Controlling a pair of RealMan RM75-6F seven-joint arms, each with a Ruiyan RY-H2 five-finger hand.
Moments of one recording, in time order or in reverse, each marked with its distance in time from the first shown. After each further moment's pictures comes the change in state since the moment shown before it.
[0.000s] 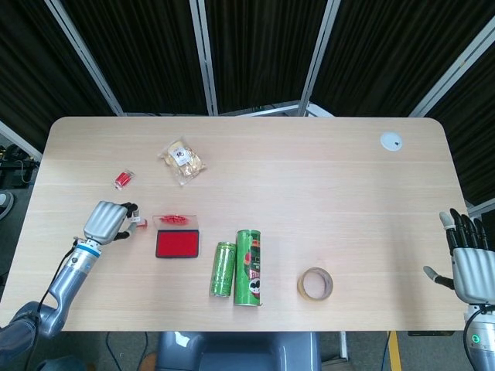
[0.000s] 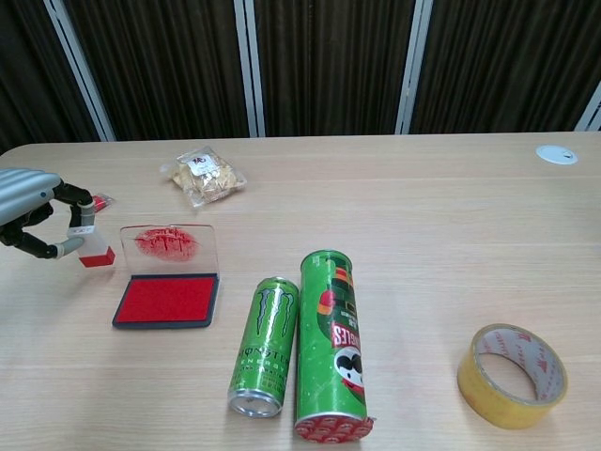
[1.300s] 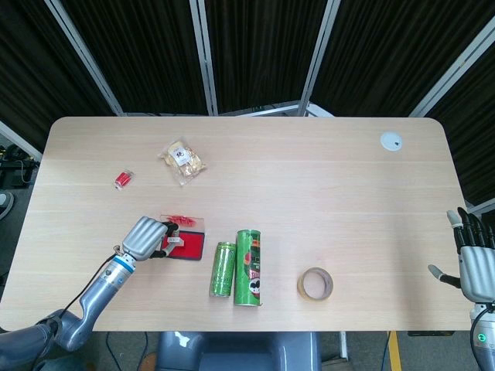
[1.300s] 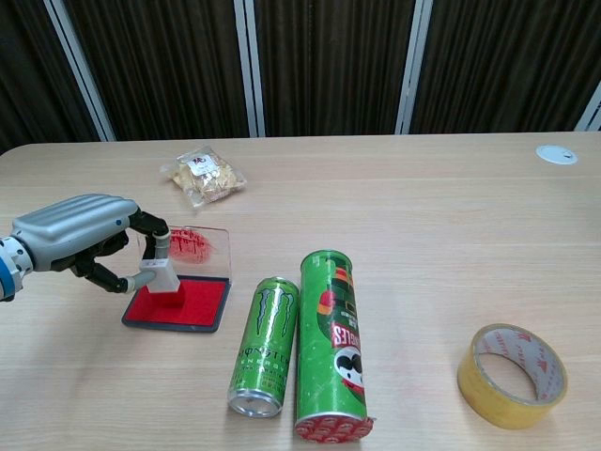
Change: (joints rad) left arm -0.044 0.017 0.010 -0.336 -0.016 -0.066 0.183; right arm 0.000 0.016 0.010 0.003 0.027 -0.017 0.040
